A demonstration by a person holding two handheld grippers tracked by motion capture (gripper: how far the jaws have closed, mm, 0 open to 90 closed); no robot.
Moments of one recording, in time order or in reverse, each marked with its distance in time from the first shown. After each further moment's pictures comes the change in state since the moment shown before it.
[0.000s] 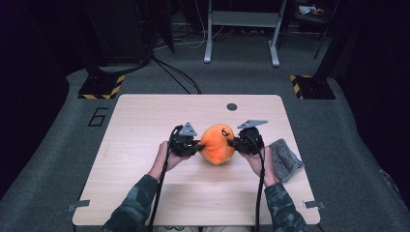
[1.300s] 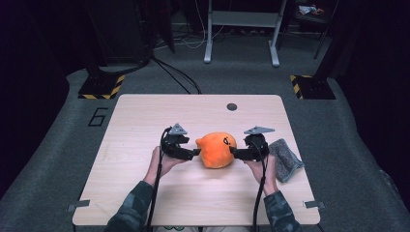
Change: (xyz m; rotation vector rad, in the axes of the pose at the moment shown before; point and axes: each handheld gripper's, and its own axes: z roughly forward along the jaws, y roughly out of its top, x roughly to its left) left arm -0.002 -0.030 -0.006 -0.055 0.027 -0.229; right arm -0.004 -0.022 -0.007 -0.019 -0.092 0.078
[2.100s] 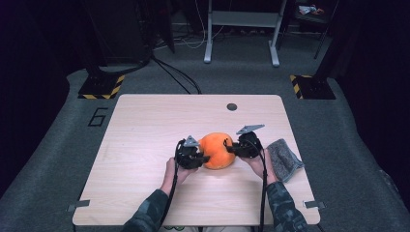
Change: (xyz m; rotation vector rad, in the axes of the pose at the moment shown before) left arm -0.023 -0.019 0.042 0.014 -0.022 -0.017; right arm -0.015 -0.002 0.043 0.068 0.184 -0.153
